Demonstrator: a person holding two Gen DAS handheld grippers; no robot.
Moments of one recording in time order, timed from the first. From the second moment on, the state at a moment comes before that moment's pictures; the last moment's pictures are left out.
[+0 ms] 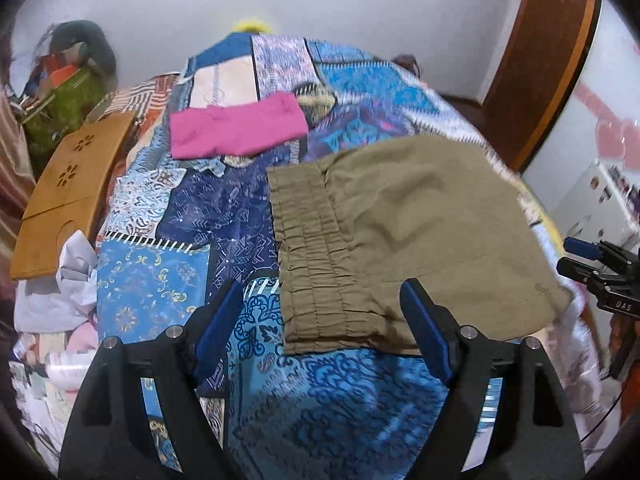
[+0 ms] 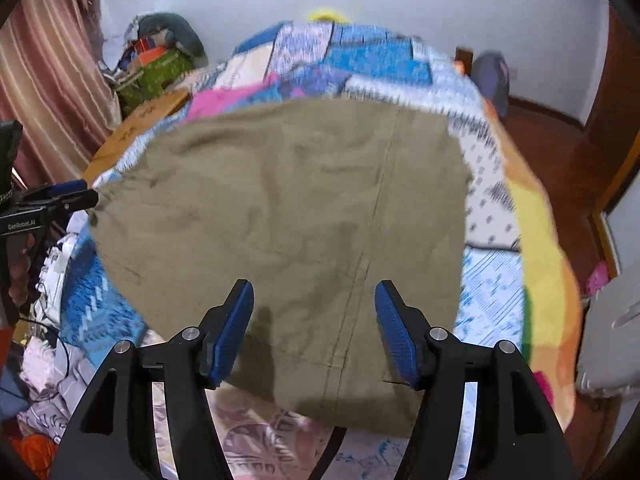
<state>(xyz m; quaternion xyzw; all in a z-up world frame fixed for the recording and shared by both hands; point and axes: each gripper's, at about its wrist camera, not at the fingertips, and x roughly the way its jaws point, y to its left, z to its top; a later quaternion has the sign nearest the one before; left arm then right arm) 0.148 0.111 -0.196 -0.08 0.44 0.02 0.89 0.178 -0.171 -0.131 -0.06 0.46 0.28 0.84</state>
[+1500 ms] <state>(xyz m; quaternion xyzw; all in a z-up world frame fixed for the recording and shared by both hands) 0.183 0.099 -0.212 -0.12 0.42 0.07 0.89 0.179 -0.105 -0.154 -0.06 0.44 0.34 0.83</state>
